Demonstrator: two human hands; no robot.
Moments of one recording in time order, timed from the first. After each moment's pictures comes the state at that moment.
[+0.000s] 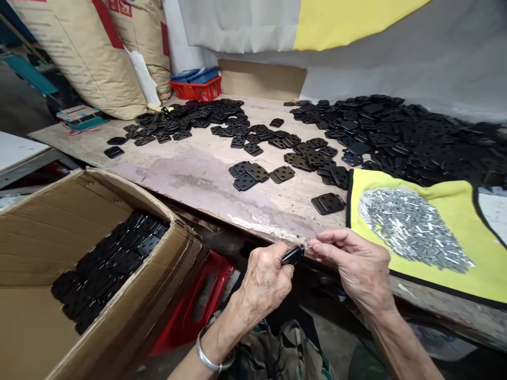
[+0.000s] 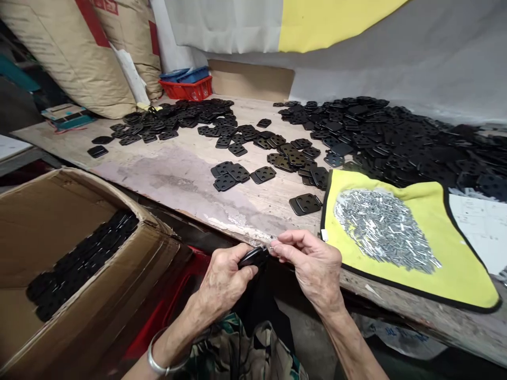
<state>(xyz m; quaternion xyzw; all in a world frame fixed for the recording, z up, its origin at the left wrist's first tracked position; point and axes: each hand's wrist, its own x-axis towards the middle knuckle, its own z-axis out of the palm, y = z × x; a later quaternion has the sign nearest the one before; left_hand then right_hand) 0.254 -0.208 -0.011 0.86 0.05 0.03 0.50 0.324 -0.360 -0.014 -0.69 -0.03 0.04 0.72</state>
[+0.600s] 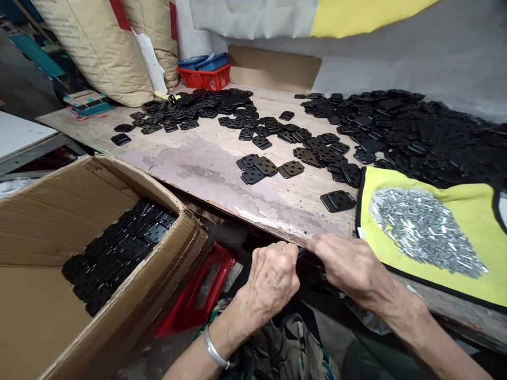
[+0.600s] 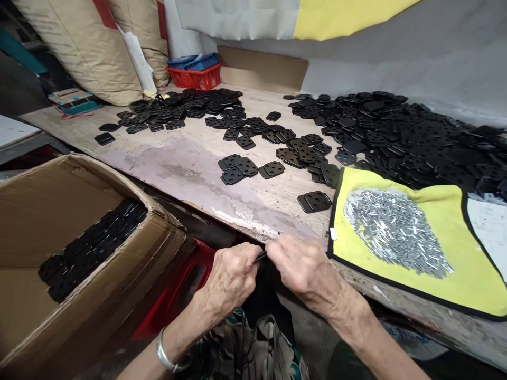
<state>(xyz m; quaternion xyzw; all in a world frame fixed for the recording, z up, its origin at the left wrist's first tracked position) 0.248 -0.209 -0.017 0.96 -0.01 0.03 0.28 0.332 -0.361 0.007 -0.74 -0.61 -0.19 0.21</state>
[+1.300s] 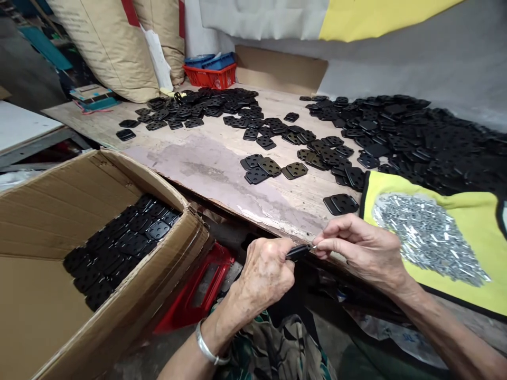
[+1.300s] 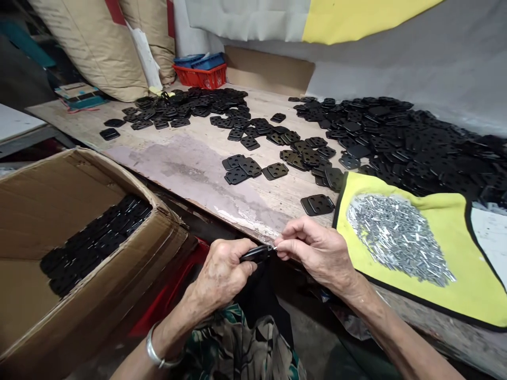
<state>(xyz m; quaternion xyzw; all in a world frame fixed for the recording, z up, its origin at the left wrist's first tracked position) 0.247 -0.192 0.005 0.89 0.06 0.00 0.46 0.343 -0.357 0.004 -0.75 -0.25 0.15 0.60</state>
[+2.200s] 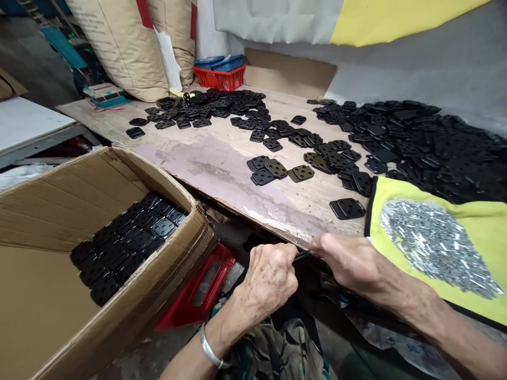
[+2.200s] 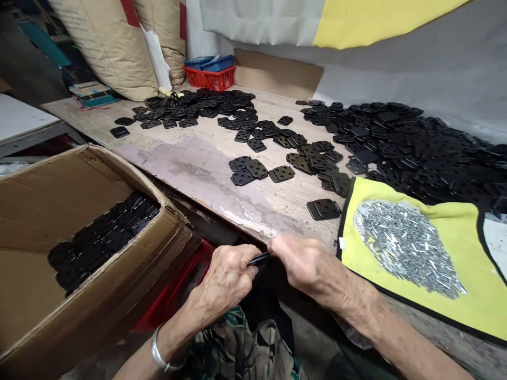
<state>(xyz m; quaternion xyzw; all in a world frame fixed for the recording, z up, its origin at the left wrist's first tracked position) 0.241 -0.191 0.001 0.93 0.07 -0.02 0.37 0.343 -0.348 0.018 -0.74 -0.63 -0.07 0.22</state>
